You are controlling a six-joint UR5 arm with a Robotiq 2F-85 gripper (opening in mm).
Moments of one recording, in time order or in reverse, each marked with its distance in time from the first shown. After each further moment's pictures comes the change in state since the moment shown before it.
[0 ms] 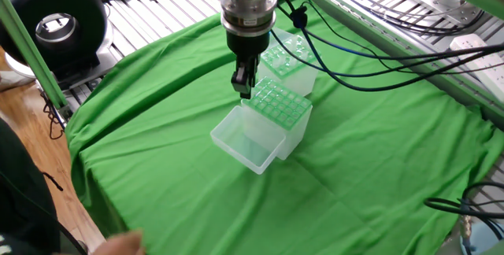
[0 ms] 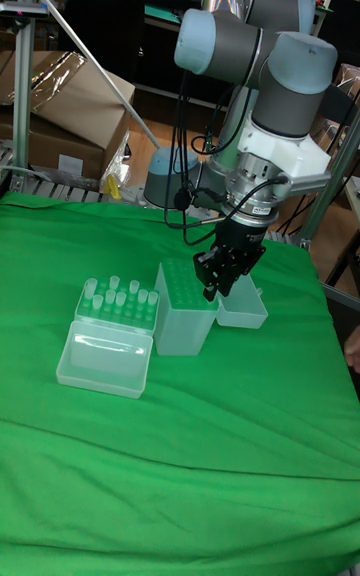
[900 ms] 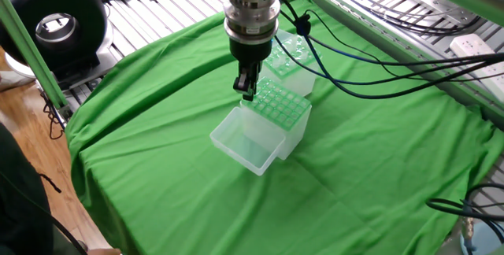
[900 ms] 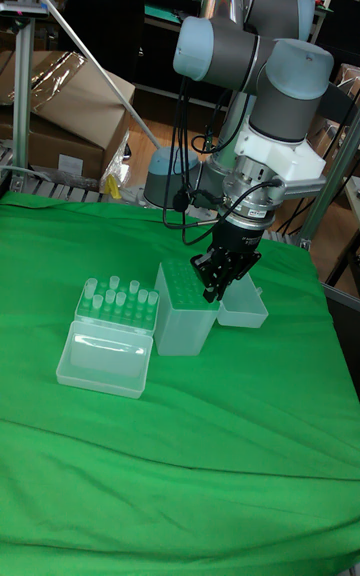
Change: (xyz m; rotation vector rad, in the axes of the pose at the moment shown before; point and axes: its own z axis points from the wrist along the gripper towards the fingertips) arm 0.003 0.000 0.006 0.016 0.000 0.050
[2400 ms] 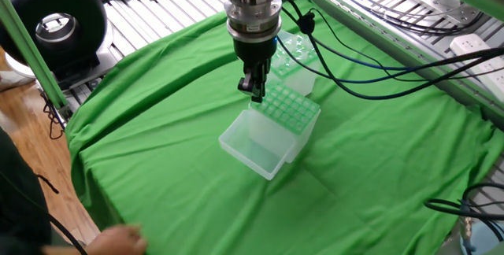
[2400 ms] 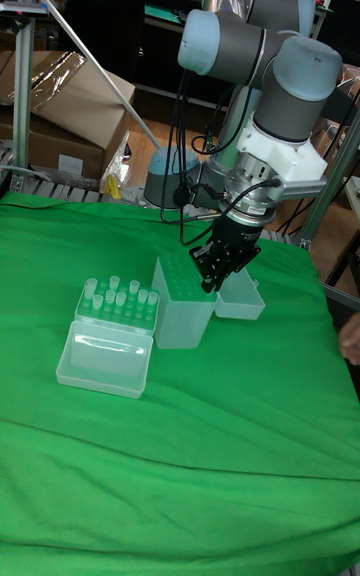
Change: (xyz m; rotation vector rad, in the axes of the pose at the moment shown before) arm 0.009 0.001 -0.004 0.004 0.042 0.033
